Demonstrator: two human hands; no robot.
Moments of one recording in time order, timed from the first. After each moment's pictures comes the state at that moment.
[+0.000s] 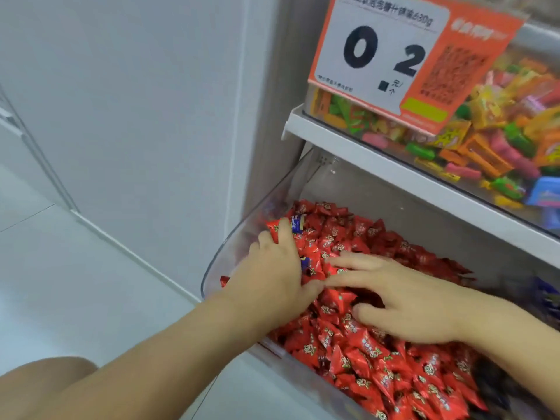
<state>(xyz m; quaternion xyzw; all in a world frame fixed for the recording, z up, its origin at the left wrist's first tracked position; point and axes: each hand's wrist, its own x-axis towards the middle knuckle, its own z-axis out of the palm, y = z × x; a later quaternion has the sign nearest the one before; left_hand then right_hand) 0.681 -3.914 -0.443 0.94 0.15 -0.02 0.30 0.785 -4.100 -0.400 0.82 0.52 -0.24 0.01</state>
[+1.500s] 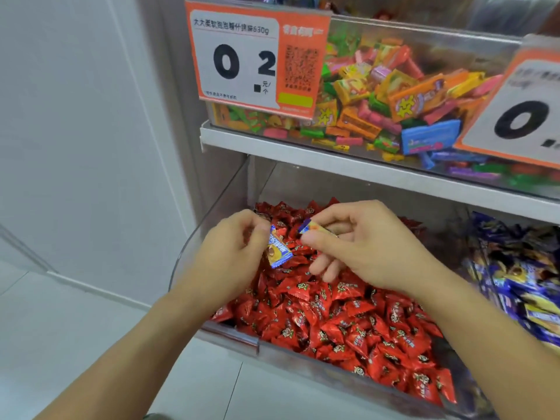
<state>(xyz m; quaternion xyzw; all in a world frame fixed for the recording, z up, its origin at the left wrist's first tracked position) 0.689 -3.905 -0.423 0.88 0.09 0.13 0.46 0.744 -4.096 -0.376 0.83 0.23 -0.18 -0.48</state>
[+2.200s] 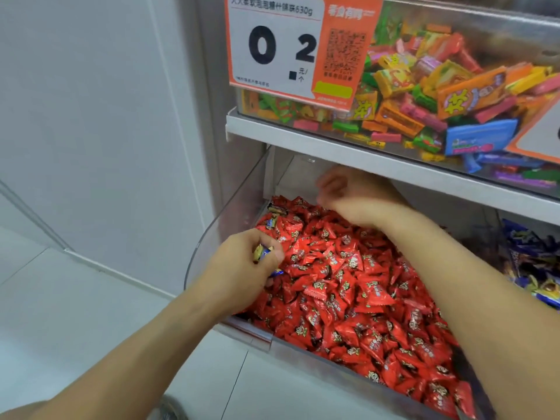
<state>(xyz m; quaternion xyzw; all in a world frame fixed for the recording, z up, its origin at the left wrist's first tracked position) 0.673 -3.903 -0.434 0.83 0.16 -0.01 0.53 0.827 -4.056 -0.389 0.94 0.21 -0.11 -0.25</state>
